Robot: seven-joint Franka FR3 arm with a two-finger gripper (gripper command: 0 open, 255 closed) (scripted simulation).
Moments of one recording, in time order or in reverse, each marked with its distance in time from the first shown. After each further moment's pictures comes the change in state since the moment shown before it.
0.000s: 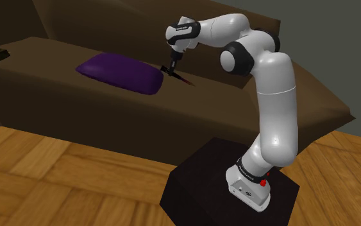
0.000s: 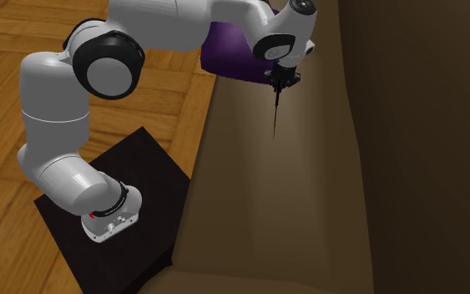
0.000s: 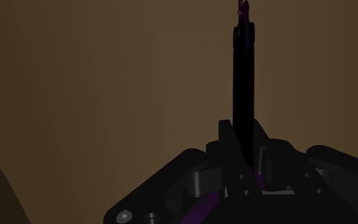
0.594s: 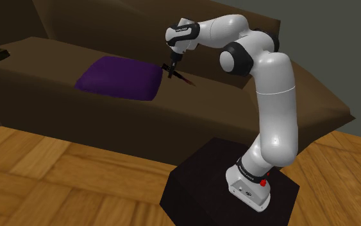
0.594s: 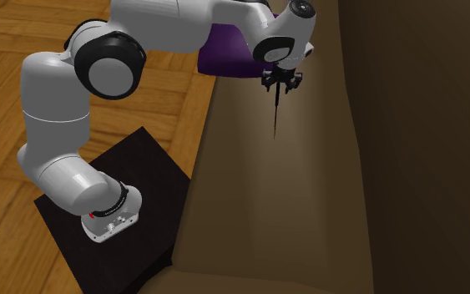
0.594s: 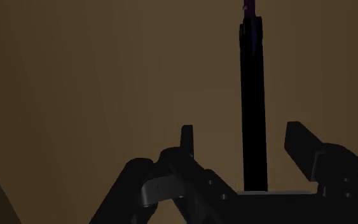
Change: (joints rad) arm -0.002 0.007 0.003 -0.007 0.004 0.004 -0.006
